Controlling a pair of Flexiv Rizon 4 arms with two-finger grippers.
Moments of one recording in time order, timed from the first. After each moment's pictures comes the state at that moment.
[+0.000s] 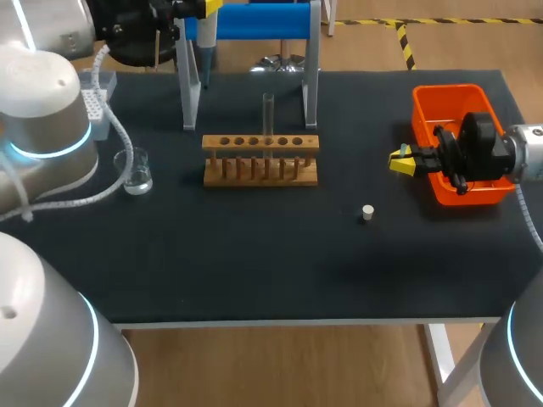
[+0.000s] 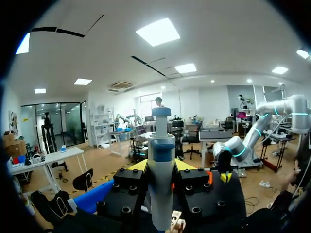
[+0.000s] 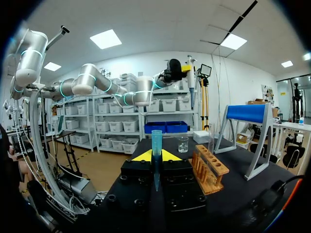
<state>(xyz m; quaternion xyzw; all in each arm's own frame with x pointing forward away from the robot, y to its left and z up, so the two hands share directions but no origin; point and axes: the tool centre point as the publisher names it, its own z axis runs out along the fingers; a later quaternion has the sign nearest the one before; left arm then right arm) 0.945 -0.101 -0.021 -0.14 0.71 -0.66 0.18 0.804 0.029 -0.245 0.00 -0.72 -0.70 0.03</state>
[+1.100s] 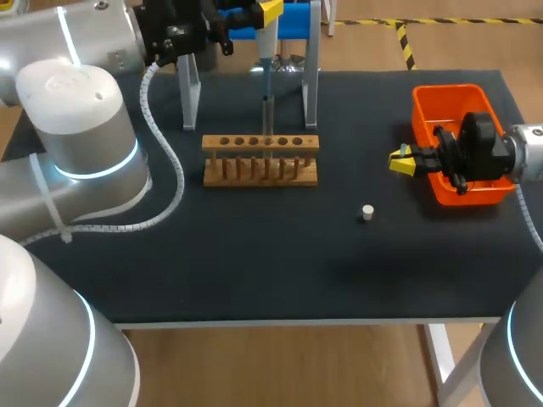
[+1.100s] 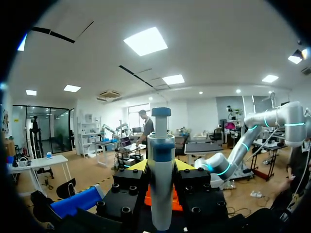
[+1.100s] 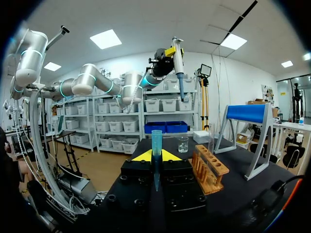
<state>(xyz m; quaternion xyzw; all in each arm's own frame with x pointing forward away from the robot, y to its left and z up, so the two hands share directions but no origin) 0.878 -0.189 0.007 -0.11 0.68 -0.71 0.14 0.804 0.029 -0.245 0.00 -0.72 -0.70 0.03</state>
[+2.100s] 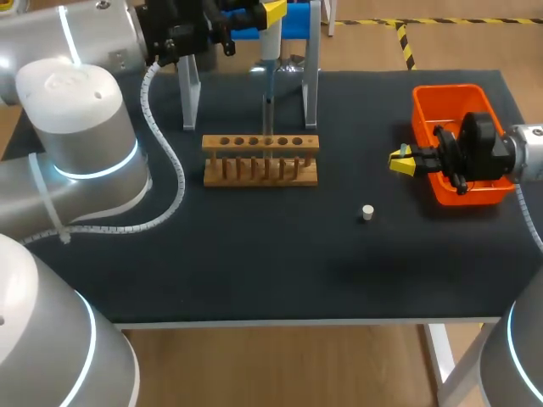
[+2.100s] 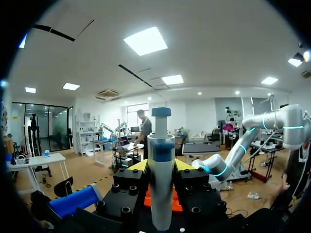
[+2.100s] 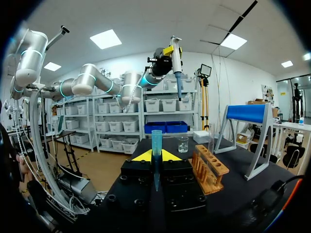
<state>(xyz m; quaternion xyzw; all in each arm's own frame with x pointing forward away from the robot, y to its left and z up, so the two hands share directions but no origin) 0.872 -0.193 0.008 -0.11 0.68 -0.71 0.13 0.804 0.029 -0.245 0.00 -0.72 -0.70 0.03</state>
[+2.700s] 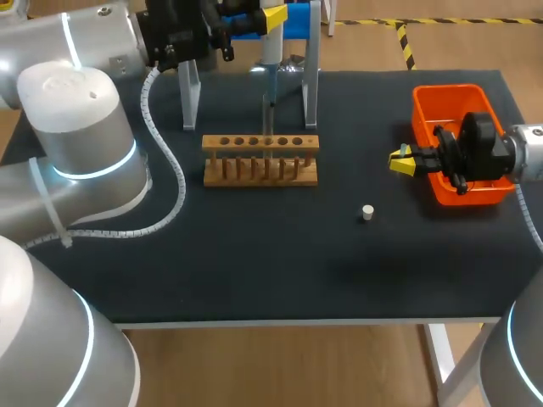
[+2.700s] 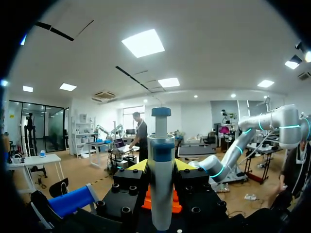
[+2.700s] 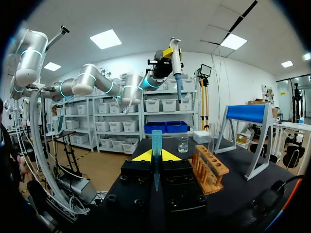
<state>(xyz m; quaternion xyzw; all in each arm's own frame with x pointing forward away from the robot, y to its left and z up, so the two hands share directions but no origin) 0.869 -0.194 0.000 -0.09 0.68 -0.72 0.12 0.804 0.029 -0.245 0.00 -0.72 -0.70 0.03</state>
